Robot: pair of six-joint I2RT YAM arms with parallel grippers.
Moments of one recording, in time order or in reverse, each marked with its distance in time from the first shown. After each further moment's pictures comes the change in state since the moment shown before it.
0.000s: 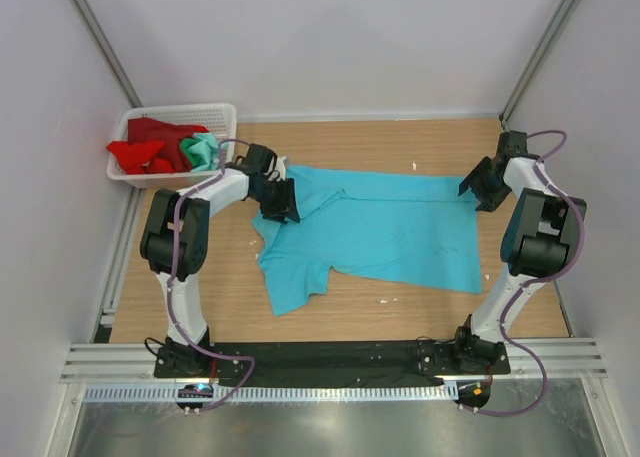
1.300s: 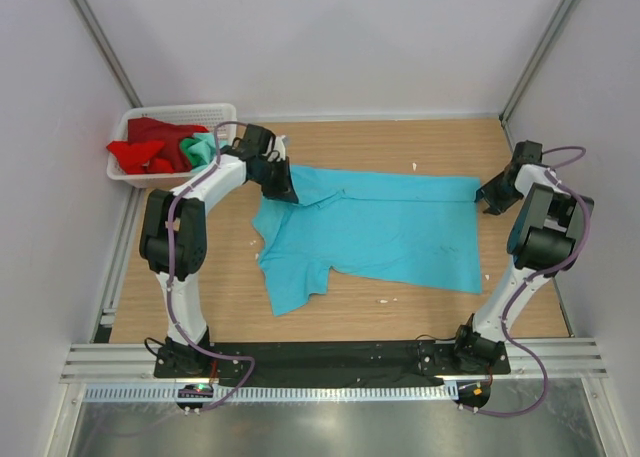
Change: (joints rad) left arm 0.009 0.000 0.168 -0.069 0.035 -0.027; right arm -0.098 0.069 -0.032 0.093 0.010 0.098
